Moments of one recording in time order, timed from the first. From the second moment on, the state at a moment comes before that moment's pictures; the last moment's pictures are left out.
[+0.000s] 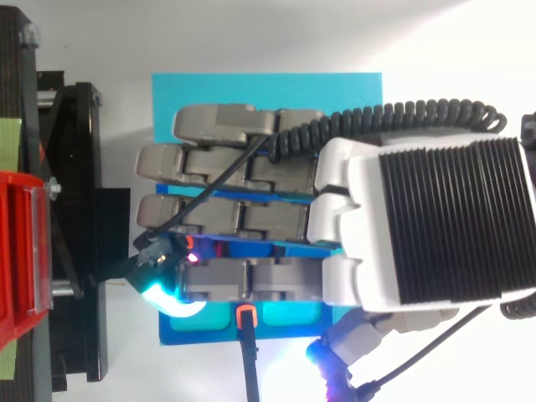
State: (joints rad) arm 0.15 -2.11 -1.29 -2.81 -1.57 -1.42
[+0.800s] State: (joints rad) arm 0.16 -2.21 -1.26 -2.80 -1.58 -1.50
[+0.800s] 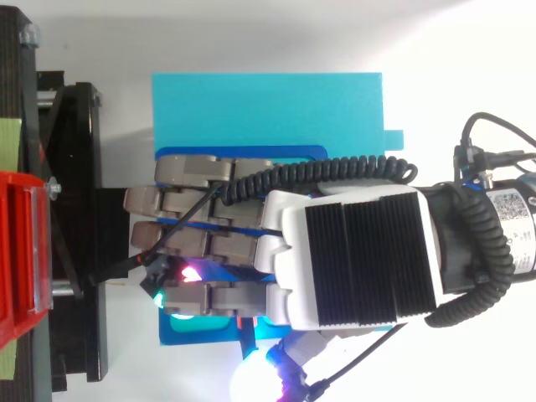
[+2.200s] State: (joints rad) arm 0.13 -2.21 -1.23 -2.83 -1.66 -1.63
